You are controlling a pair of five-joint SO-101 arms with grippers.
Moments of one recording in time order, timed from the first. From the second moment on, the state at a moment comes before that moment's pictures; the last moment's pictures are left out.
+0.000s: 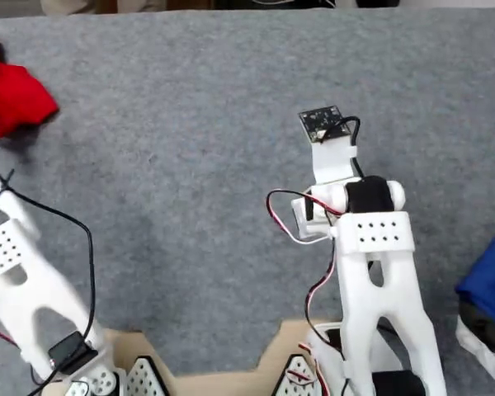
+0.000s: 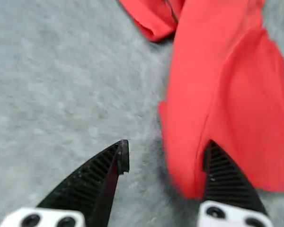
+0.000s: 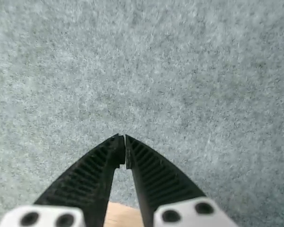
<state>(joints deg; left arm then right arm) -40.1 64.5 -66.9 56.8 -1.1 -6.9 -33.0 38.2 77.8 0.0</state>
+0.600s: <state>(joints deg) -30.2 73.9 -92.4 81.8 -10.3 -6.9 -33.0 38.2 77.8 0.0</state>
